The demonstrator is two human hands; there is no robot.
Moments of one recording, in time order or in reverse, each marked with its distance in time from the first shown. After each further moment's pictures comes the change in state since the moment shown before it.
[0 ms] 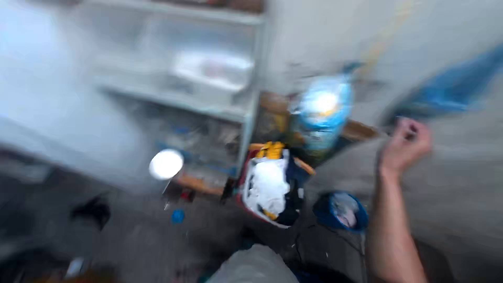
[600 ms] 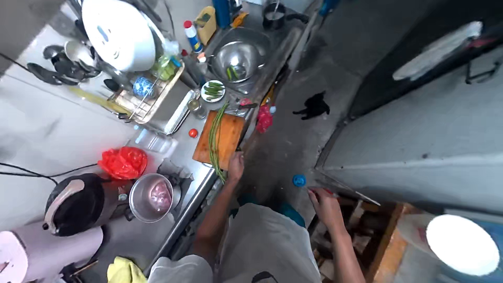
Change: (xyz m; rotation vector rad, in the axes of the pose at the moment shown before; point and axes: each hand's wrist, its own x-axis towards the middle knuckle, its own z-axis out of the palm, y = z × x) left_hand -0.124 -0.259 -0.221 -0.330 1.182 -0.555; right_hand -0.704 -0.474 0.103 0.514 -1.817 -1.546
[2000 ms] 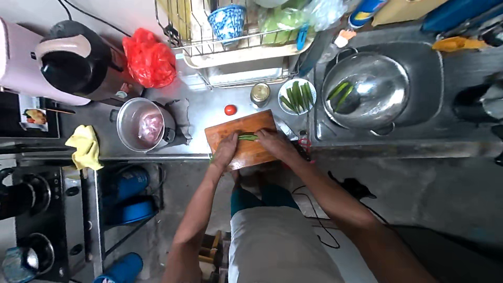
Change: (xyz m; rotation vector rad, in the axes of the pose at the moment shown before) left_hand 0.102 -0.012 -0.093 0.142 0.253 -0.543; right_hand 0.457 -0.313 0.163 -0.405 -0.826 -1.379
